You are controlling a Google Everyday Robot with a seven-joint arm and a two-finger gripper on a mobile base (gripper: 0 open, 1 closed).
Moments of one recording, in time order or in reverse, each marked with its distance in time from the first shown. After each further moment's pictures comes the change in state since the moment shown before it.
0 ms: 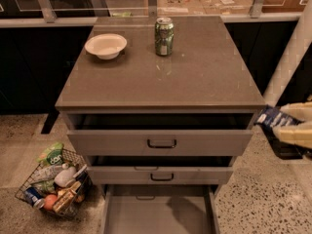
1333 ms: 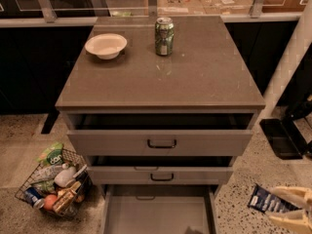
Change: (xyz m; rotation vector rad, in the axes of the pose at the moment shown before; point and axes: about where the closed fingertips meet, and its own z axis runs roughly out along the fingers) arm 0.181 0.099 0.041 -0.134 0.091 -0.011
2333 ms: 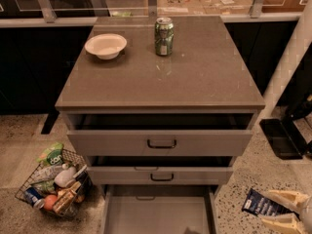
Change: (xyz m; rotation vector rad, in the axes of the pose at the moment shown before) arm 0.011 0.010 0.019 0.033 0.065 -0.030
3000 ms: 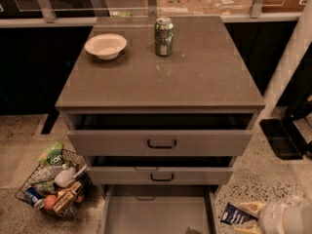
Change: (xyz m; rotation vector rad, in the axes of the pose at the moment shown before) arm 0.075 0.009 0.108 -0.039 0.166 0.005
